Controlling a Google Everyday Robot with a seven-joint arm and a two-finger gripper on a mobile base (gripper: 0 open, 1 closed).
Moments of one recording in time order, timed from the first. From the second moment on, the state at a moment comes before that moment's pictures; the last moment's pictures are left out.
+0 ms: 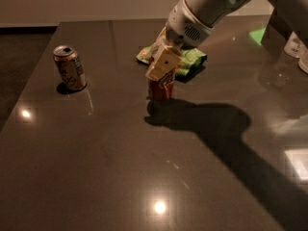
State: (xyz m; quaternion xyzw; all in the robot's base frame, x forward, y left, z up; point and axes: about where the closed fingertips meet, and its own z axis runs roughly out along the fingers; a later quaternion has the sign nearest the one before) arm 0.559 -0.011 0.947 -0.66 0.69 0.18 0.25
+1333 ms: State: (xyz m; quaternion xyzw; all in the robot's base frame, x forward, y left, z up) arm 0.619 -0.010 0.926 -0.64 0.71 0.15 0.26
